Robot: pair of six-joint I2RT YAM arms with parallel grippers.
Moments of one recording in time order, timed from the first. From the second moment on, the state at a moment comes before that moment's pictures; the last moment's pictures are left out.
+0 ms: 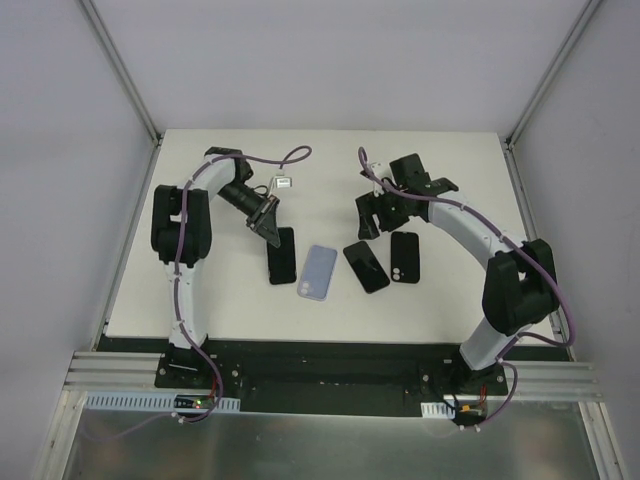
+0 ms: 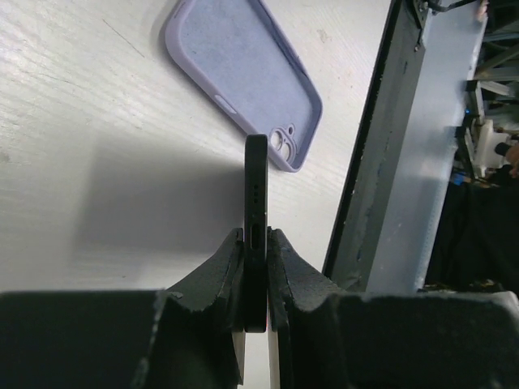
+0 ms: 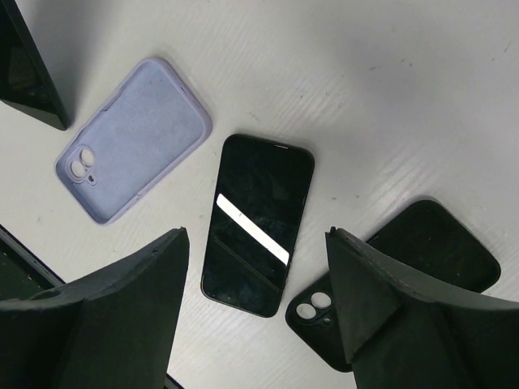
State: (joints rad) left arm -0.15 2.19 1.74 -1.42 0.95 0.90; right arm 0.43 1.67 1.32 -0.64 -0.35 -0.07
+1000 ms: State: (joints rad) left arm -0.15 2.45 2.01 -1.45 0.79 0.65; right arm 0.43 1.66 1.26 -0.61 -0.39 -0.04
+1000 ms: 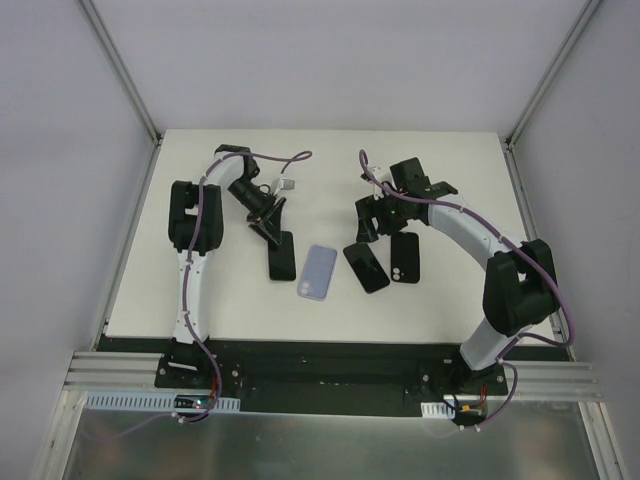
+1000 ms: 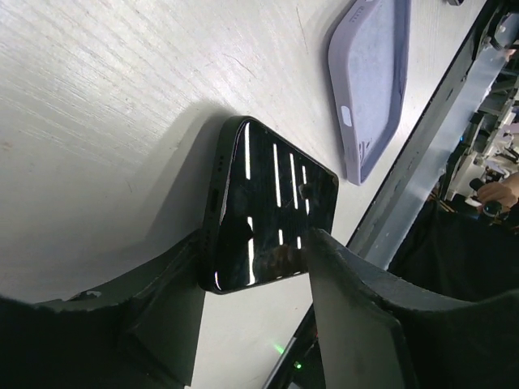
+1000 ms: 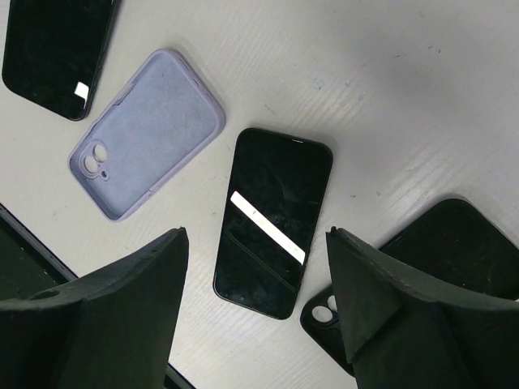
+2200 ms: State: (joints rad) left arm -0.10 1.50 1.20 -0.58 0.02 0.19; right arm 0.08 1.24 0.98 -0.51 -0.26 0.11
